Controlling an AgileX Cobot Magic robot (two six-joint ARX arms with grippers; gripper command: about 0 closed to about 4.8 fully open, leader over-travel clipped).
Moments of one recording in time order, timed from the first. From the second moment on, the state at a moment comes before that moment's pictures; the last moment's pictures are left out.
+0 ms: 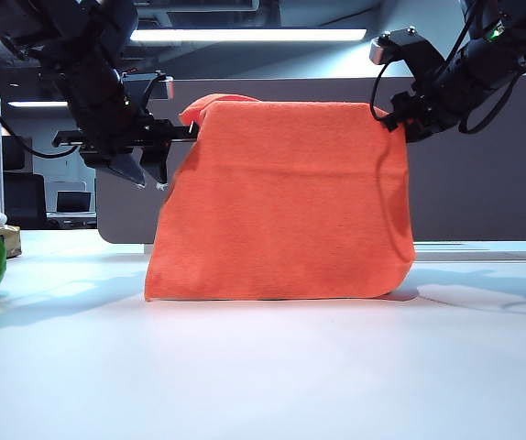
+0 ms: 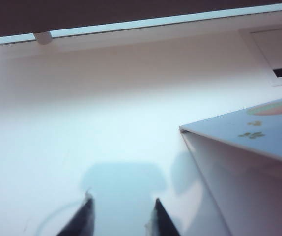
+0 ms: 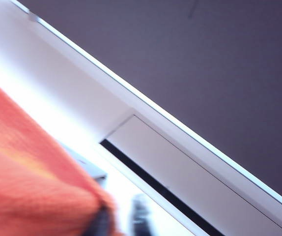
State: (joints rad) left arm -0.35 1.76 1.26 -0.01 -0.14 -0.04; right arm 0.17 1.71 1.21 0.21 -0.24 -0.45
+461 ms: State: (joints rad) left arm -0.35 1.76 1.26 -0.02 -0.14 -0.04; right arm 0.17 1.71 1.21 0.26 -0.07 -0.45
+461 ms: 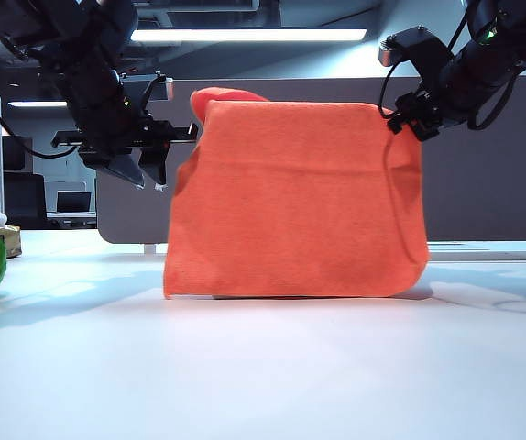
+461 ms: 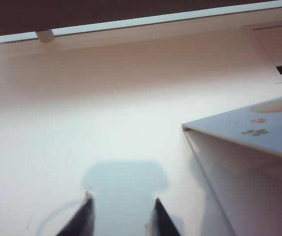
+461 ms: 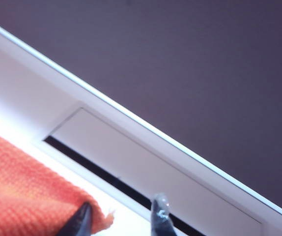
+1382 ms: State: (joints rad) left arm -0.35 1.76 1.26 -0.02 -0.14 -0.04; right arm 0.19 1.64 1.21 0.27 -0.21 -0.44
